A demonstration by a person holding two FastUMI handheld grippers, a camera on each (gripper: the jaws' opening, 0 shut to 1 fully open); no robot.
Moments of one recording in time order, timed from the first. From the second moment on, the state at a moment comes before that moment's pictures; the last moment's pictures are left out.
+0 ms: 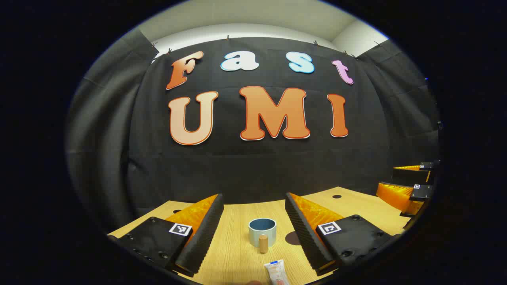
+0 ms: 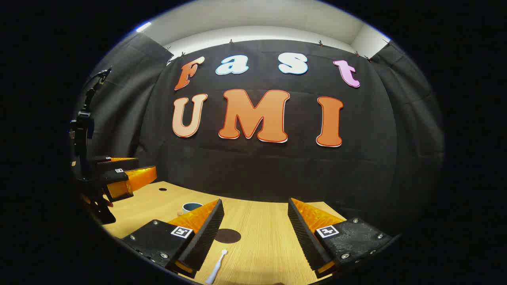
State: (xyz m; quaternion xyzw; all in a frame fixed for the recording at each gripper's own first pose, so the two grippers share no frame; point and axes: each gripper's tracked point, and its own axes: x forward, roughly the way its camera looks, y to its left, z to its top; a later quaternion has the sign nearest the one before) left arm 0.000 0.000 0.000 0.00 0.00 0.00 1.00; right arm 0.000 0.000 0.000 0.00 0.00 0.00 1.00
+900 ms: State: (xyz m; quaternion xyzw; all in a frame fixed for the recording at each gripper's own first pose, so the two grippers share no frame) left arm -0.005 0.005 -0.009 0.00 0.01 0.00 1.00; right arm -0.004 0.013 -0.010 0.01 0.02 0.01 1.00
